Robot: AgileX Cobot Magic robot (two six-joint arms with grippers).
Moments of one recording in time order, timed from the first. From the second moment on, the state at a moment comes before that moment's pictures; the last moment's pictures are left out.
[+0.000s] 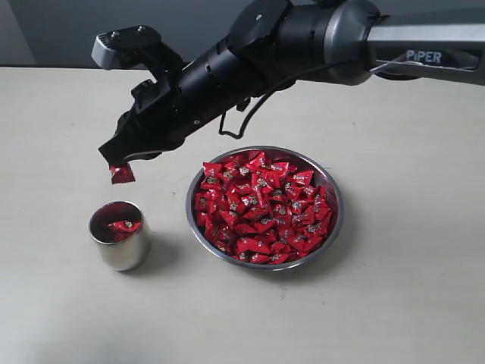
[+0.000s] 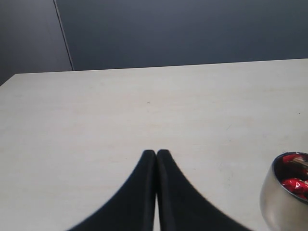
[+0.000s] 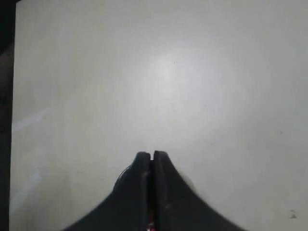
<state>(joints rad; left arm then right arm) 0.12 0.00 0.00 0.05 0.29 -0.02 0.85 2.04 -1.56 1.02 0.77 -1.02</state>
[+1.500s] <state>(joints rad) 0.12 0.00 0.00 0.05 0.29 -0.02 0.93 2.16 -1.60 0.93 0.76 -0.96</state>
